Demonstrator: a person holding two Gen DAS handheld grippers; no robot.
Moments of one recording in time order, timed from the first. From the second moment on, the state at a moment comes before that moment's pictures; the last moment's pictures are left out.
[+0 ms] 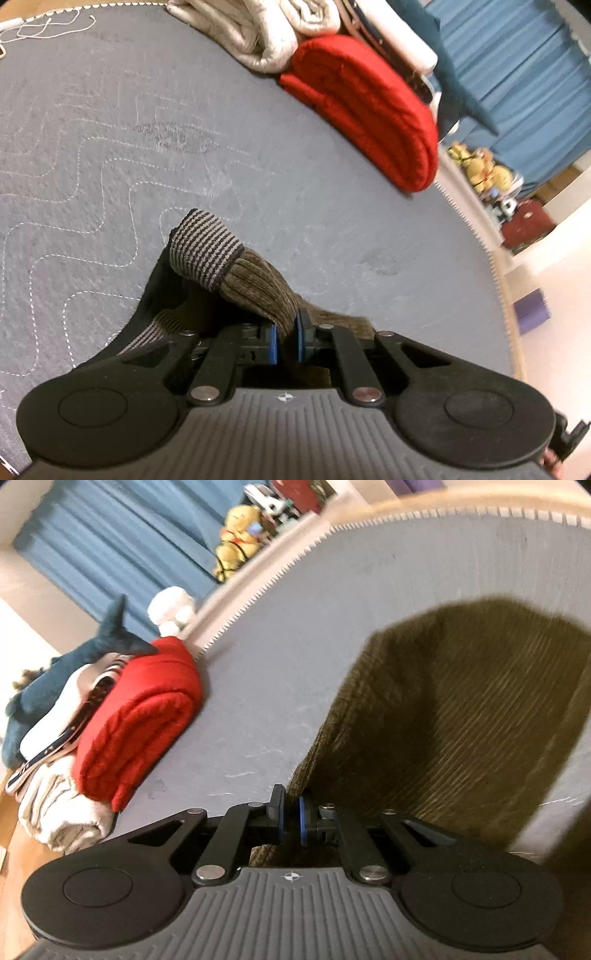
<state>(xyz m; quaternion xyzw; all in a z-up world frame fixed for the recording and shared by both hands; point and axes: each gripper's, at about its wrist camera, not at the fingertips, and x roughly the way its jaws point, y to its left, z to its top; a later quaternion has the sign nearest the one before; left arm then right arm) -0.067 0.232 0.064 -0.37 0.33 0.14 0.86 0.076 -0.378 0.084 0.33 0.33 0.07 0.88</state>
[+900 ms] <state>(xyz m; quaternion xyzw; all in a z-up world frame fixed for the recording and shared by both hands) -0.067 0.177 0.065 -0.15 0.40 0.11 0.90 0.000 -0.459 0.091 0.12 0.36 0.02 0.92</state>
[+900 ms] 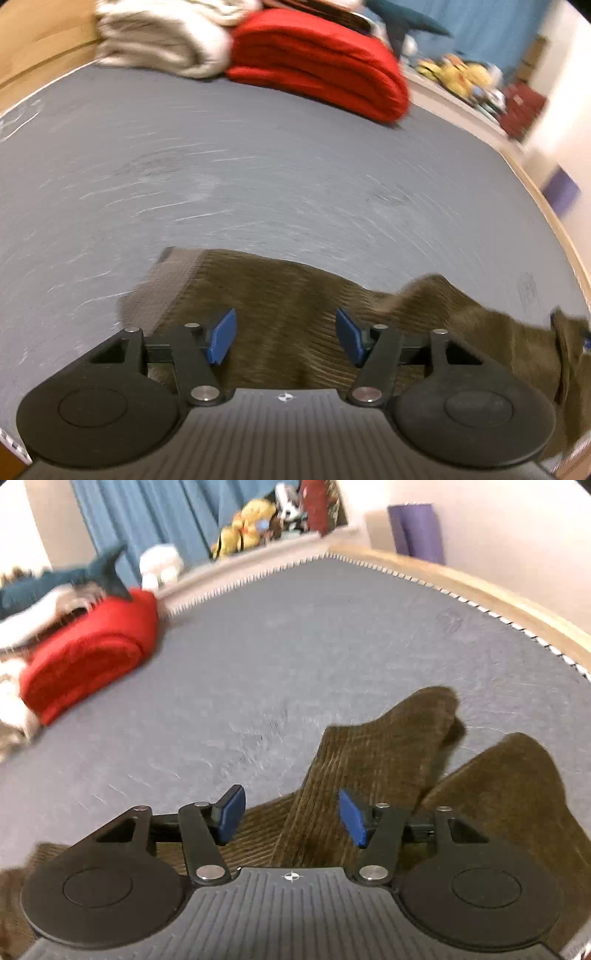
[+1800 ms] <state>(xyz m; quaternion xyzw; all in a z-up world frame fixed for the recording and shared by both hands) -0.020 -0.052 0.007 0.09 0.41 -0.25 0.87 -0.109 -0.586 0.092 0.12 0.44 -0.01 0.89</state>
